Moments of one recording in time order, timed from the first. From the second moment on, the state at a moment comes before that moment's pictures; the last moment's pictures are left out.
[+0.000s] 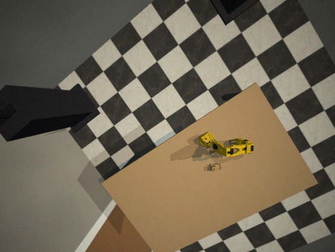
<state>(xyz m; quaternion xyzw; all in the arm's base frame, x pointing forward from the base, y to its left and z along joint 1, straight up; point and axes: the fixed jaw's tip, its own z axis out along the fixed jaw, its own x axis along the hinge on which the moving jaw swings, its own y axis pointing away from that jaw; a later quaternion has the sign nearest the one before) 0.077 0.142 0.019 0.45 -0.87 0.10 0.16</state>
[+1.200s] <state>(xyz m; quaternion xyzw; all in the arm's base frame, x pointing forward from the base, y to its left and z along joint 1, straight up) 0.077 0.143 0.066 0.46 -0.89 0.01 0.01</state>
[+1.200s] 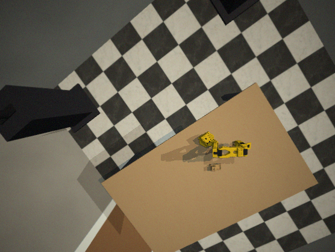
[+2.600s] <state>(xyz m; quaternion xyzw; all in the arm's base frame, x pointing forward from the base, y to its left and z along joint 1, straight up) 0.090 0.161 0.061 0.45 -0.87 -0.10 -0.16</state>
